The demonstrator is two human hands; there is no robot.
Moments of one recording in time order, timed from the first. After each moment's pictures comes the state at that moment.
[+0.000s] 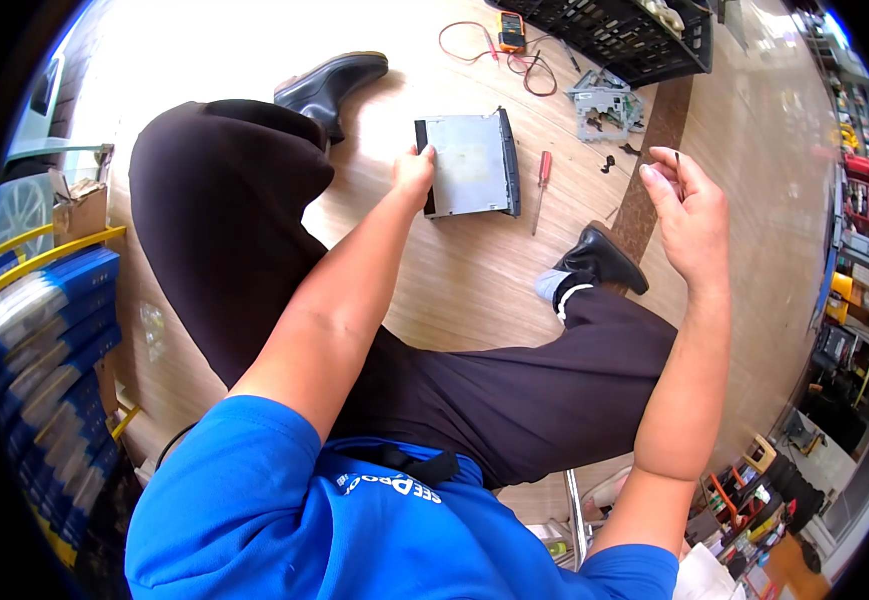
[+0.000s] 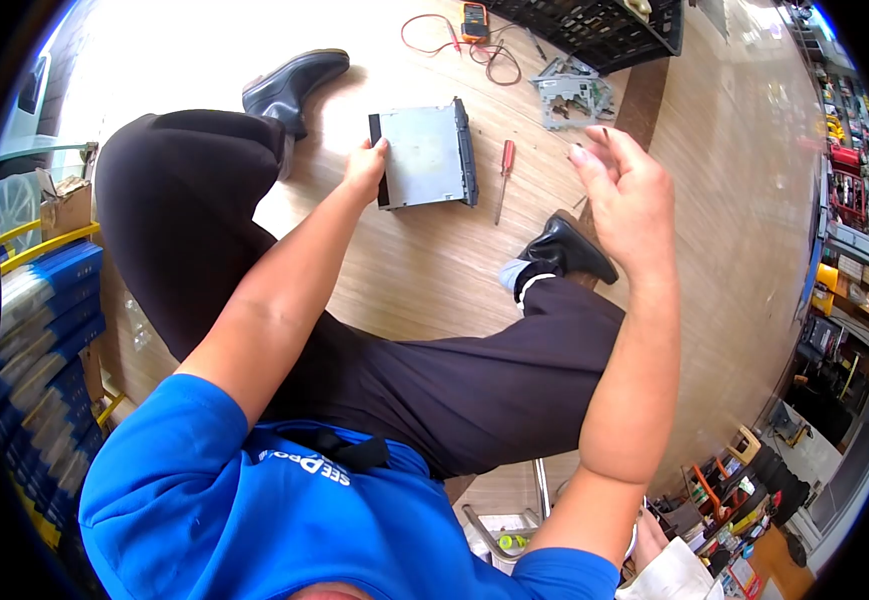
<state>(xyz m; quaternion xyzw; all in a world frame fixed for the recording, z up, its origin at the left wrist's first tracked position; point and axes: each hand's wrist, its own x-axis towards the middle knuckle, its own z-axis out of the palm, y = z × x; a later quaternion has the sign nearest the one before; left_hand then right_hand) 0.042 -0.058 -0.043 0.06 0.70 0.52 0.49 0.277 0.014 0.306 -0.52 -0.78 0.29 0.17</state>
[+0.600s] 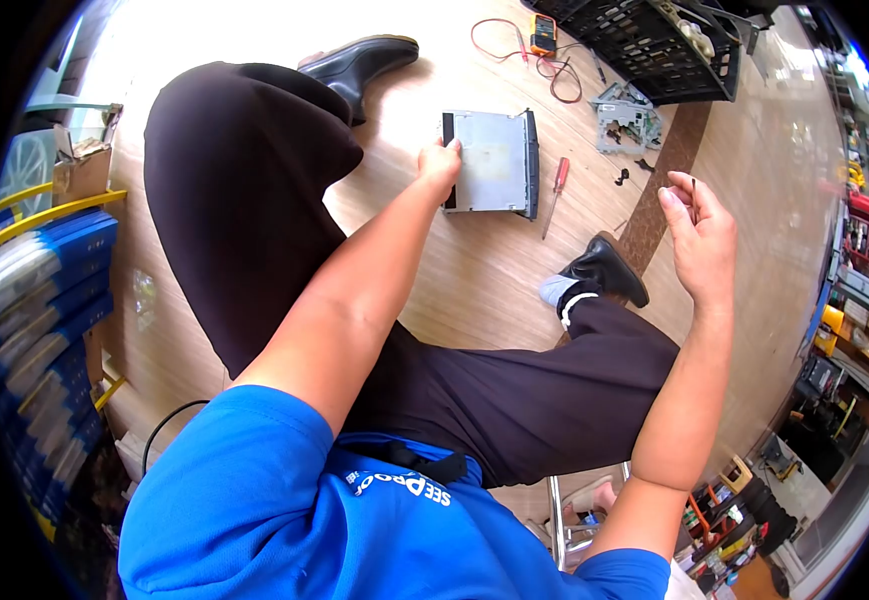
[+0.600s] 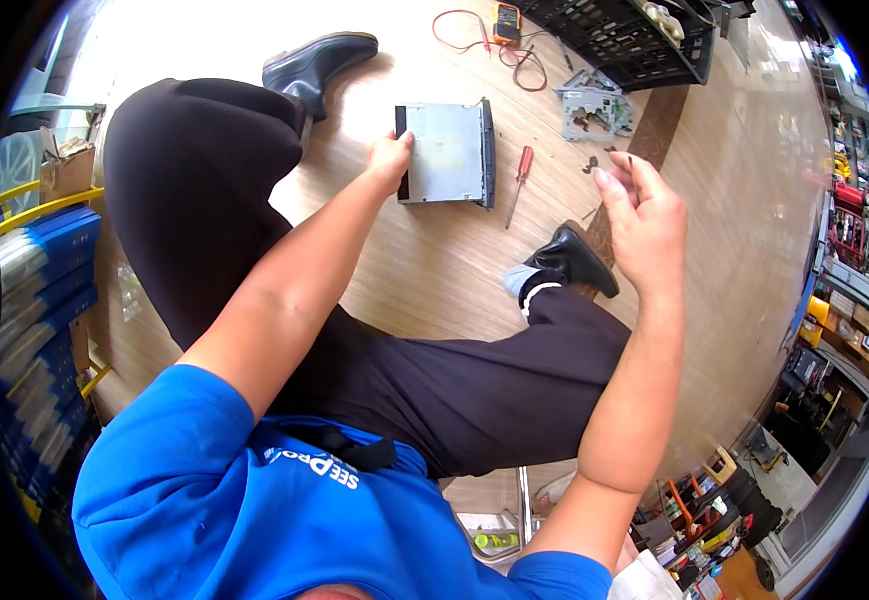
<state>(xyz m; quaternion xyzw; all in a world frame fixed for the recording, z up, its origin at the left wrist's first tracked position) 0.047 -0.059 -0.001 0.03 0.73 0.47 0.49 0.273 0.015 0.293 -0.51 -0.80 0.28 0.15</state>
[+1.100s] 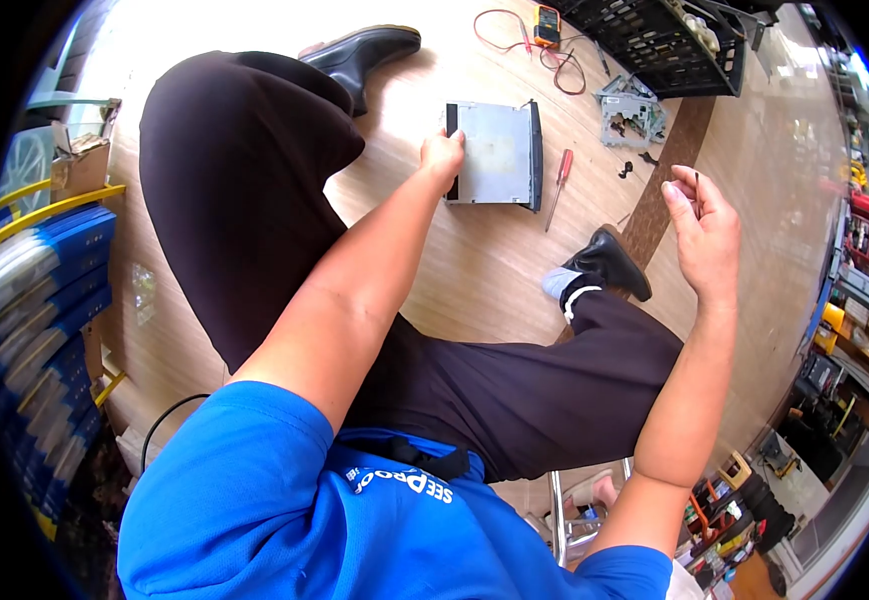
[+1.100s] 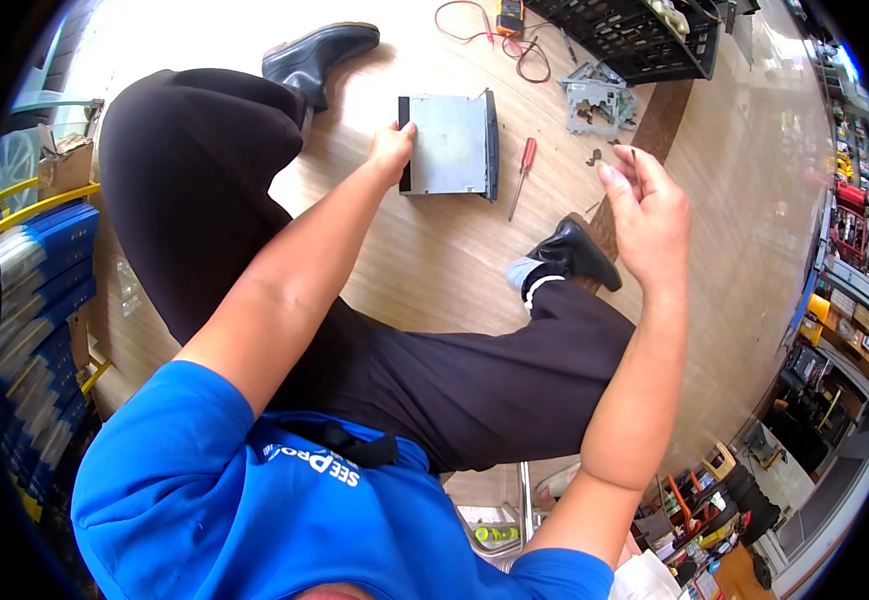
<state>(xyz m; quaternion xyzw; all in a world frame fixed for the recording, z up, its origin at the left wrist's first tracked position) 0.046 -0.056 -0.022 0.04 0.72 0.48 0.49 0.276 0.015 0.289 -0.50 -0.80 0.28 0.14</state>
